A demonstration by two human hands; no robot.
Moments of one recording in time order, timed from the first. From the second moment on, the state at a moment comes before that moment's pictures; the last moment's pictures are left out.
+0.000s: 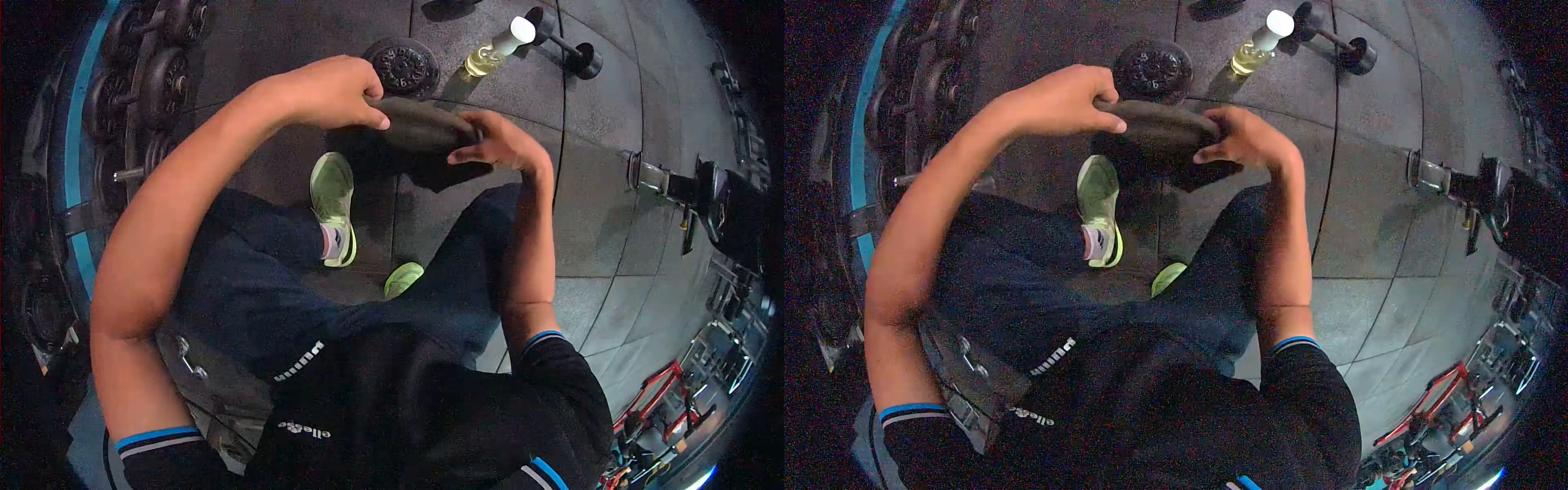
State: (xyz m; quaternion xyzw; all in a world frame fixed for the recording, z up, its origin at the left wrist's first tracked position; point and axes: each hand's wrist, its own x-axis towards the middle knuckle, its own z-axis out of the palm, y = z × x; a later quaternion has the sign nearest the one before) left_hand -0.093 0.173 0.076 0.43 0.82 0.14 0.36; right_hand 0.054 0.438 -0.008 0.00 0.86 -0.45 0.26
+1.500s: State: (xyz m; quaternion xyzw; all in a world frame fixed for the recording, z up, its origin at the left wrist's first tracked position) left_hand -0.176 0.193 -0.123 0.18 0.55 0.64 0.51; right_hand -0.034 0.344 -0.120 0.05 0.96 -0.21 -0.19
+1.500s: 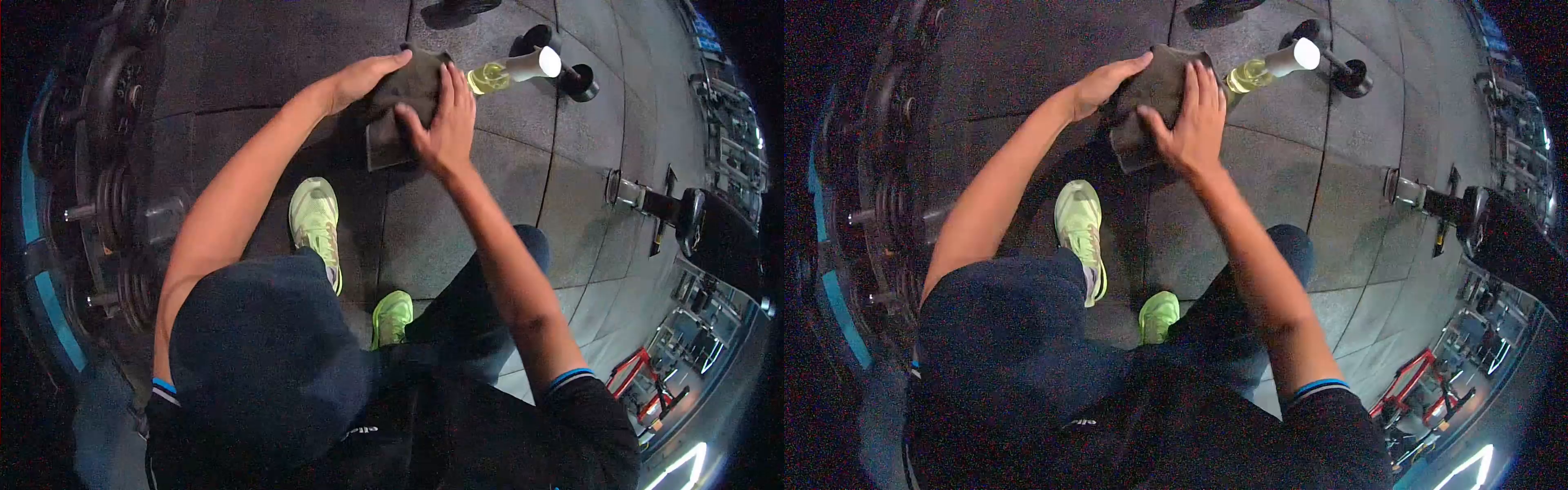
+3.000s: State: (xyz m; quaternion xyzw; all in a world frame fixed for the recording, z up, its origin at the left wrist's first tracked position) left_hand -0.182 0.177 -0.146 0.06 0.51 0.74 0.44; right_hand -0.042 0.314 -0.108 -0.13 0.98 -0.12 -0.09
